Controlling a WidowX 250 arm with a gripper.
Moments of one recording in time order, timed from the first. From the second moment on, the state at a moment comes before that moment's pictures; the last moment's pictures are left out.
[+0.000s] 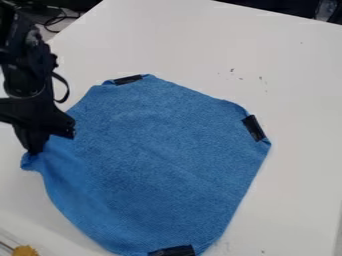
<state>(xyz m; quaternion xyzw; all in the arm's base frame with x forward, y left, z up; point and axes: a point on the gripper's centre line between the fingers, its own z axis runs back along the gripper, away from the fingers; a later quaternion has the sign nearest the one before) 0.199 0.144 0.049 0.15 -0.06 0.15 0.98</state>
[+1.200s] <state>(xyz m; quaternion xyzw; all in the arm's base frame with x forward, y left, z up) 0.313 0.034 0.039 0.04 -0.11 0.01 0.99</state>
